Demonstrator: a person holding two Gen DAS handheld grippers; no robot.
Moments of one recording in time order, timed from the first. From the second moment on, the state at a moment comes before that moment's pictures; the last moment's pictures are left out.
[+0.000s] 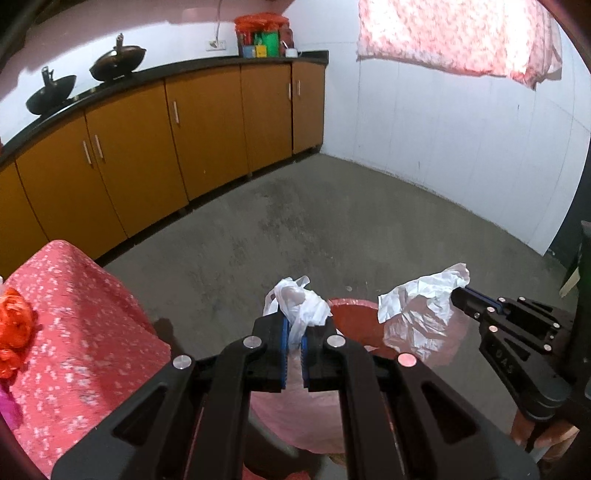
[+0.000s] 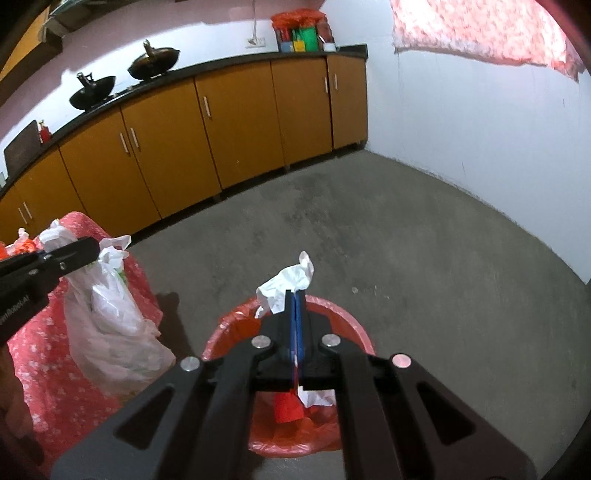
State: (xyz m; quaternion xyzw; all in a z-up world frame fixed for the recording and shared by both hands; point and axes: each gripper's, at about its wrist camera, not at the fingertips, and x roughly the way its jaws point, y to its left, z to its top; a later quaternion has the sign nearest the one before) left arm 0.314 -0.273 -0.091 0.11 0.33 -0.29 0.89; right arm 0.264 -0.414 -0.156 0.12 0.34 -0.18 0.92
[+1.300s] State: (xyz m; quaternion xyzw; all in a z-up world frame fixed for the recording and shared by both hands) left arm 0.332 -0.333 -0.153 0.18 0.36 -0.26 0.88; right arm 0.277 -0.426 -0.207 0.16 0.37 -0.16 0.90
